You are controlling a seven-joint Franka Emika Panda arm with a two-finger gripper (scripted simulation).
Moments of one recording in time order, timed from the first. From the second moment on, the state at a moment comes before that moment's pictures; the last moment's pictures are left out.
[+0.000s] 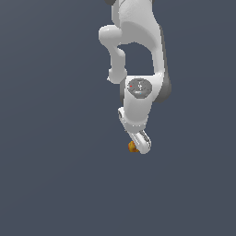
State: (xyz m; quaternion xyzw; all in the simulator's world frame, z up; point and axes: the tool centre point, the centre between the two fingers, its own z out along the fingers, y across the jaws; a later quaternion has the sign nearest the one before) arm 0.032 0.065 0.115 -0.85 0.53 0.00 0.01
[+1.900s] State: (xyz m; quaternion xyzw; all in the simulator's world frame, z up) arm 0.031 0.082 0.042 -0.73 0.69 0.00 0.00
